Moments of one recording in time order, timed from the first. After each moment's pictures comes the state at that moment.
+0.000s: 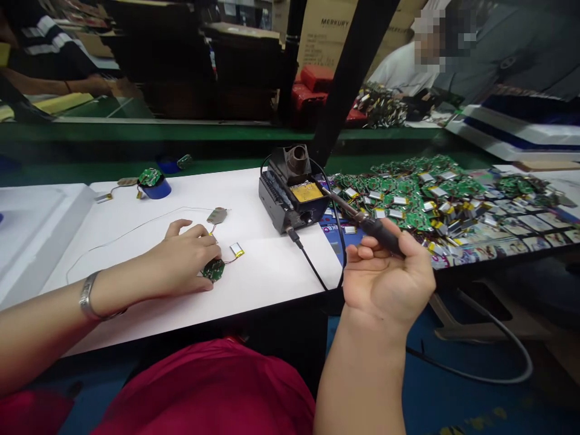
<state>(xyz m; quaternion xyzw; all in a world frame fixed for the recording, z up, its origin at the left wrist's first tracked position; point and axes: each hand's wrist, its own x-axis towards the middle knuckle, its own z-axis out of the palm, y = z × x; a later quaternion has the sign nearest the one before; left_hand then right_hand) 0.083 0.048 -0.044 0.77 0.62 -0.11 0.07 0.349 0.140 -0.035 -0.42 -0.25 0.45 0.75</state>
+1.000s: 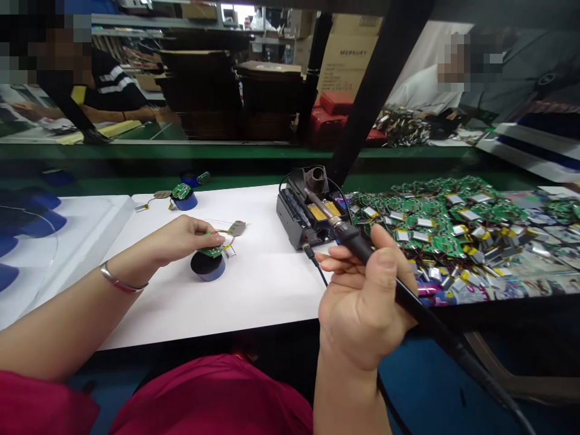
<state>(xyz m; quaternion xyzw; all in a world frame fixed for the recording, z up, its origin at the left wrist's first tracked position) 0.030 0.060 -0.040 0.47 0.74 0.30 0.37 0.287 0.102 -0.036 -0.29 -0.39 0.38 0.79</state>
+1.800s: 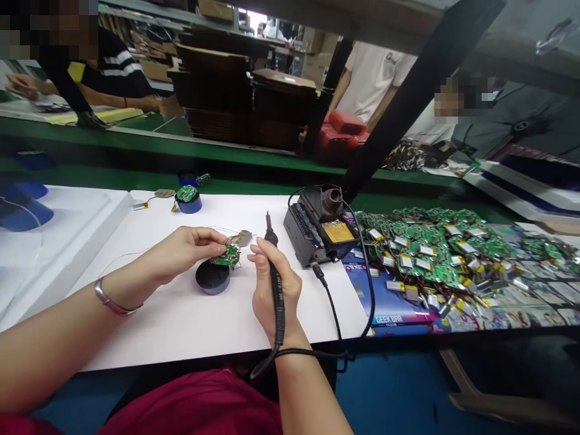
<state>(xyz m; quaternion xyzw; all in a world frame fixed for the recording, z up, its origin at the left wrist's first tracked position) 0.027 0.056 -0.053 0.38 0.63 0.48 0.47 0.207 0.101 -0.095 -0.24 -0.68 0.36 0.59</state>
